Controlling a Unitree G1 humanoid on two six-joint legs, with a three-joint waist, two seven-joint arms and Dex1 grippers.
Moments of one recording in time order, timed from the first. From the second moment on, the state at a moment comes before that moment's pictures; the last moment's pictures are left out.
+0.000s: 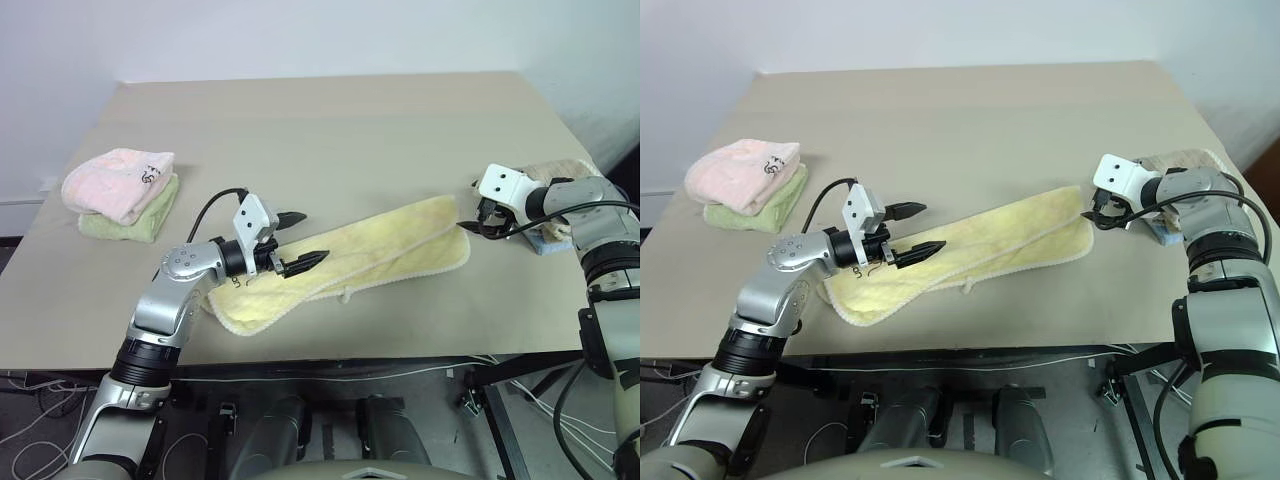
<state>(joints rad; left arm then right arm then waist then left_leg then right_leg) -0.43 0.45 -0.11 -0.06 -0.34 0.32 -0.87 -1.01 -0.80 0.21 1.14 -0.28 -0.34 0.95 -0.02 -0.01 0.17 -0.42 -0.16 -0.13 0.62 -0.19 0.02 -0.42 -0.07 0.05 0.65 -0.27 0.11</state>
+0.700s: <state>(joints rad) -0.42 0.45 -0.10 -0.10 -0.34 0.34 -0.84 -1.03 -0.76 0.22 1.14 -0.29 -0.37 0.96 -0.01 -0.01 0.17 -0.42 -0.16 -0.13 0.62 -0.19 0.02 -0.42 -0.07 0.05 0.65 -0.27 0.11</state>
